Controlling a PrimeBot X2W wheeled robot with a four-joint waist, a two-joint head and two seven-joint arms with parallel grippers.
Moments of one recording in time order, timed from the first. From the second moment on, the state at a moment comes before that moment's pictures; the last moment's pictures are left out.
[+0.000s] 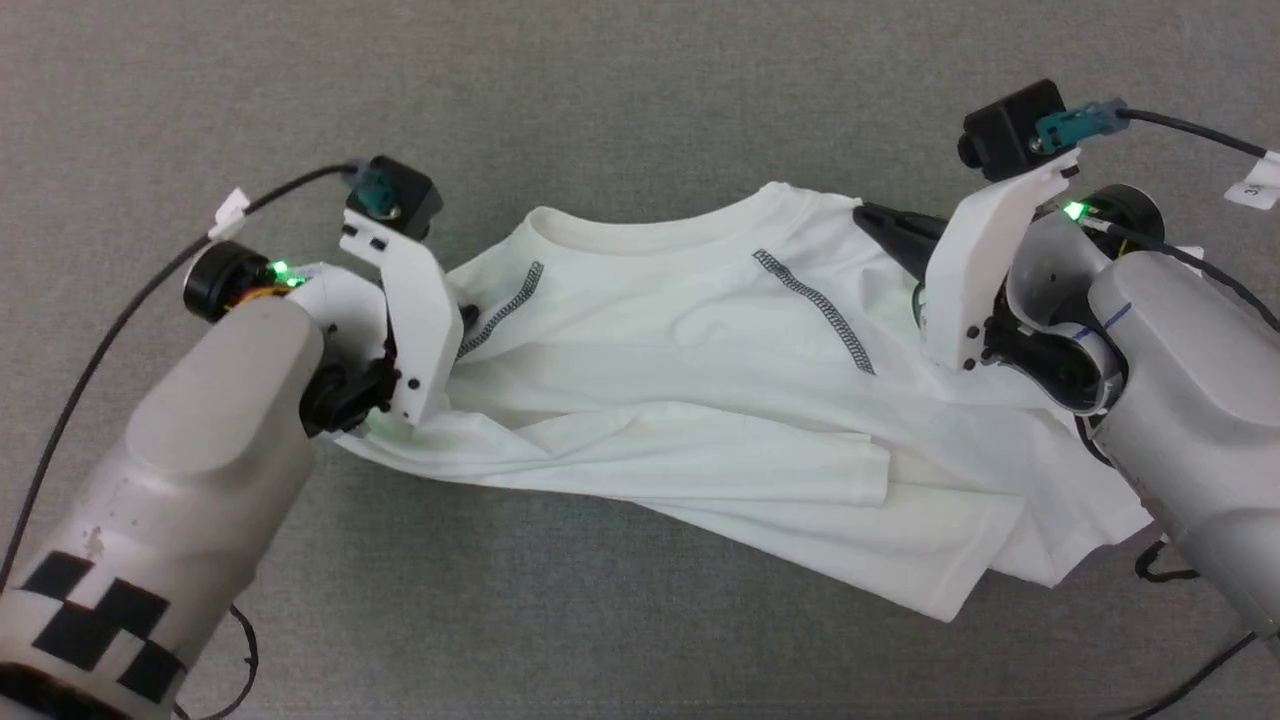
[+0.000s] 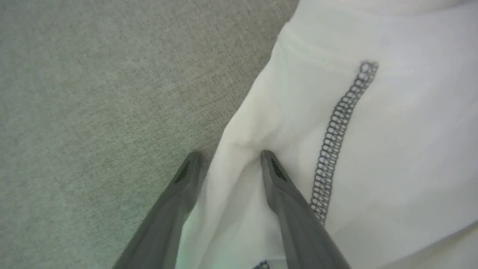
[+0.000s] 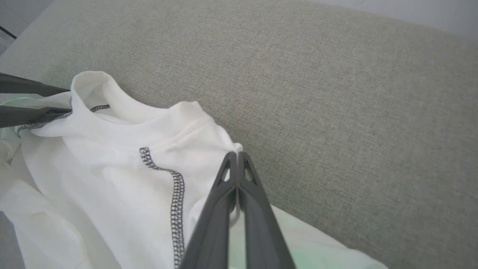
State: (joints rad) left arm -0.89 0.44 -0.78 0.65 -0.66 -0.13 0.53; right arm -0.92 -0.39 0.78 0.60 0.89 0.13 0.28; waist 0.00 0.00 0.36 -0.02
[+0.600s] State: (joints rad) left arm -1.00 0.45 -0.79 0.67 -0.73 0.01 0.14; right arm -0.99 -0.41 0.78 0.66 0.87 0.13 0.06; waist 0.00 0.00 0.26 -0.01
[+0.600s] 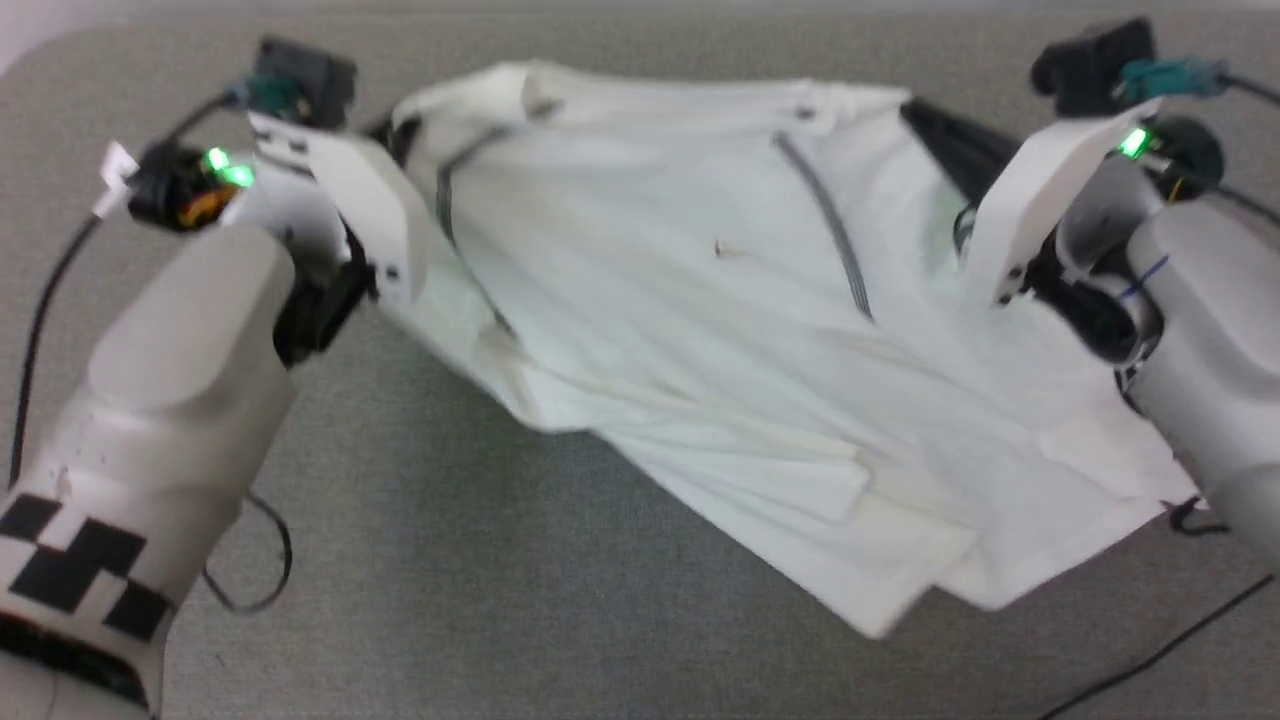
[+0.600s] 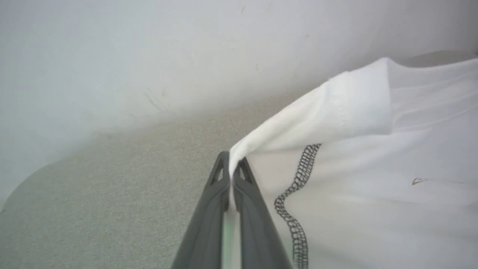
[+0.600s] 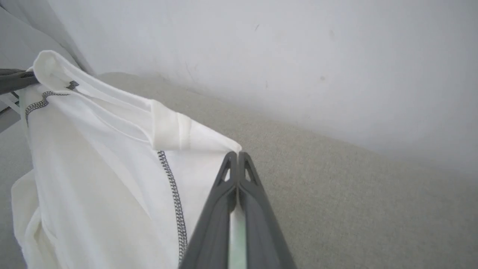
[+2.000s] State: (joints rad) left arm -1.75 0.35 -0.49 0.94 -0.68 0.05 -0.26; right arm -1.74 -0.15 0.29 0.94 0.34 0.14 -0.26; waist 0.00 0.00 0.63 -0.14
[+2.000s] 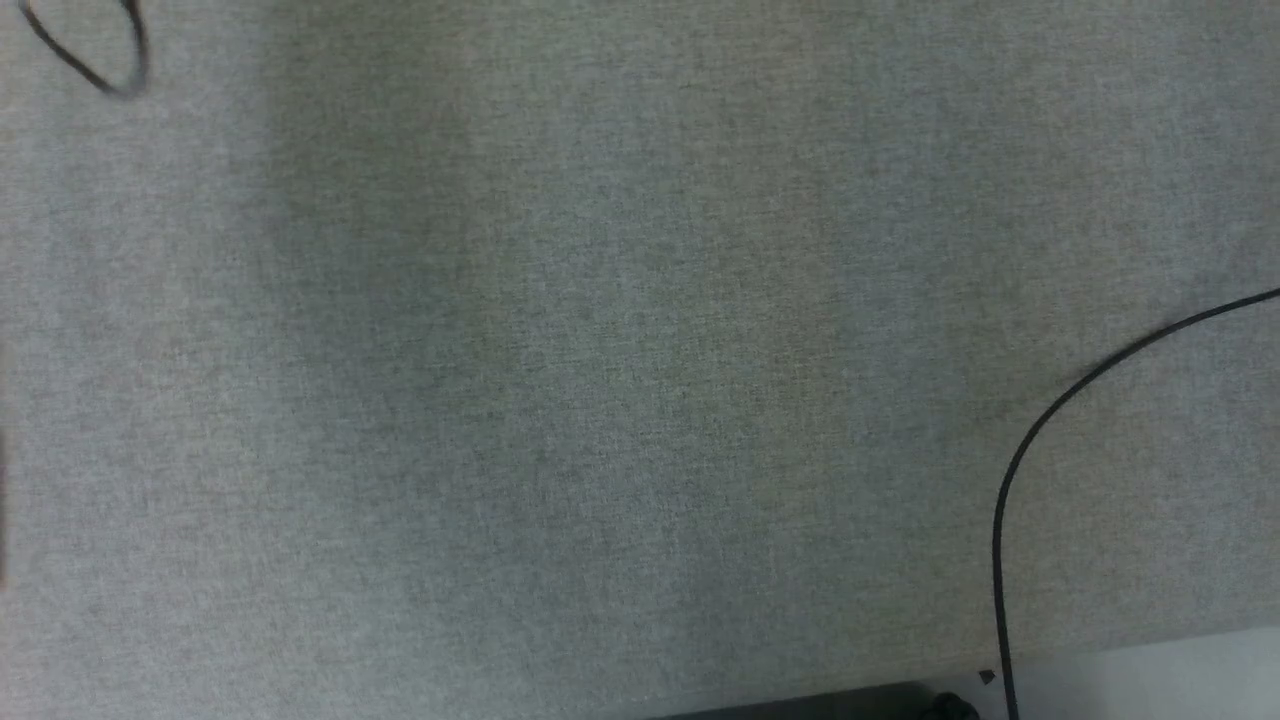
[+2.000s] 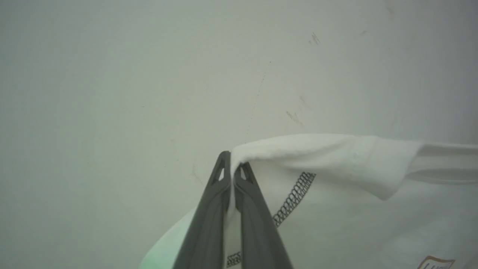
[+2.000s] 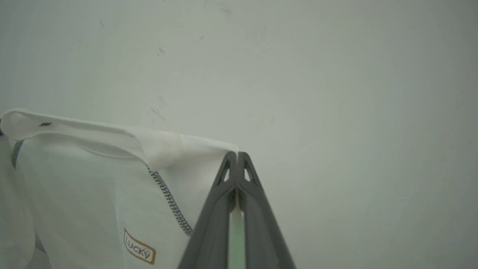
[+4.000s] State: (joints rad) left arm 0.17 0.13 -0.29 0.26 -0.44 0.13 -0.20; right arm 0.27 -0.07 0.19 0.09 0.25 0.13 0.02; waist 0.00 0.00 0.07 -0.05
